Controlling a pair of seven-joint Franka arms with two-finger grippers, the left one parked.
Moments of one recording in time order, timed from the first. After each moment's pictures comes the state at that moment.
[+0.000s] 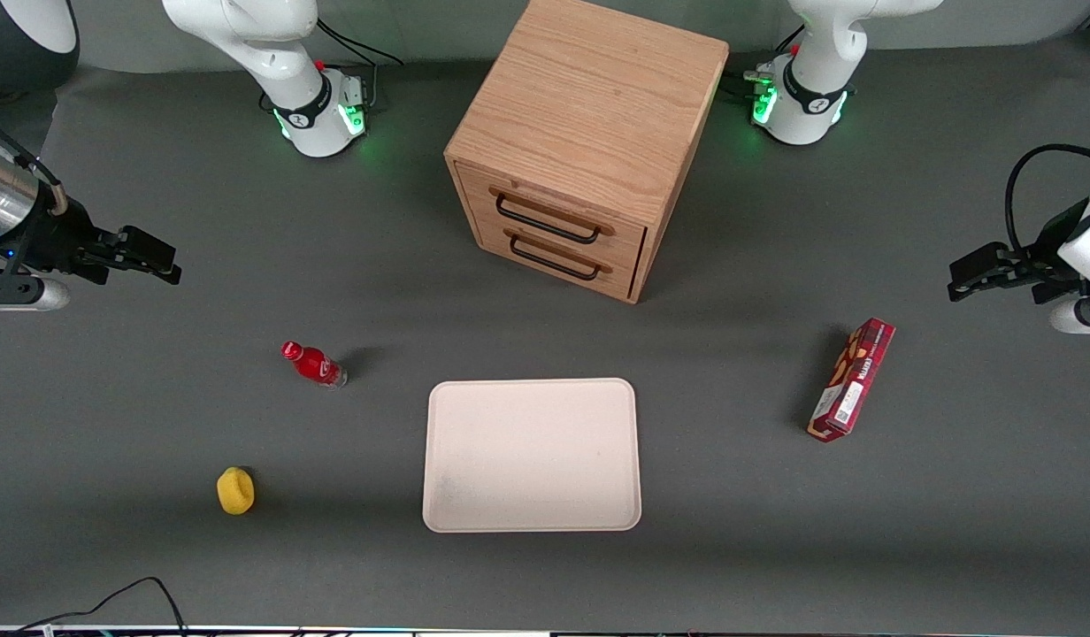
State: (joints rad) arm -0.11 0.05 0.18 -1.55 0.01 1.57 0.12
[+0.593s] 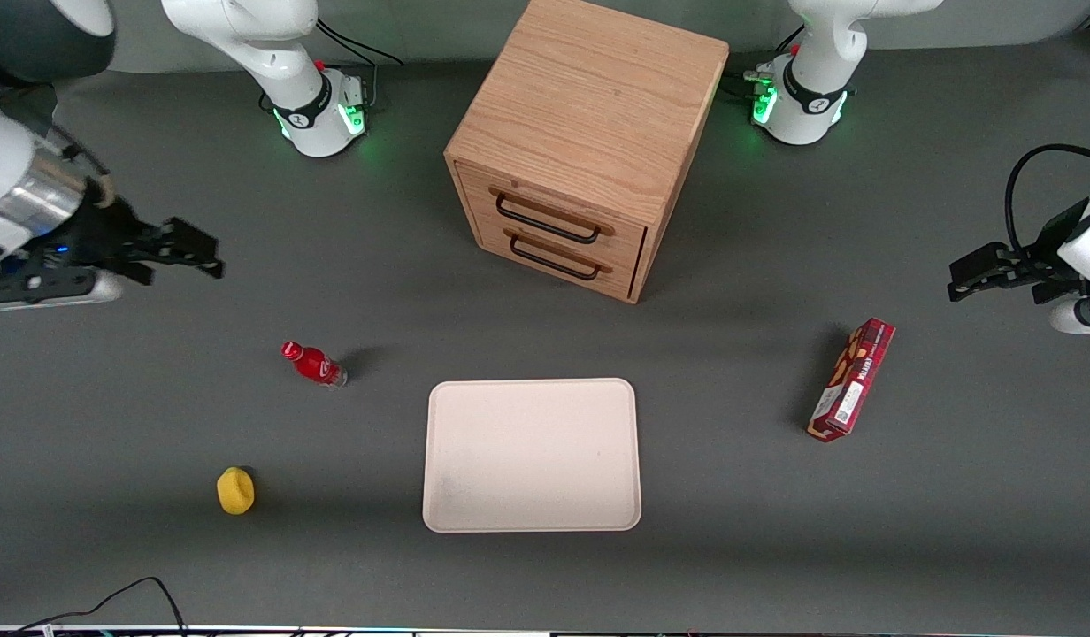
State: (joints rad) arm -0.05 0.05 0.25 -1.56 0.10 1.62 0.12
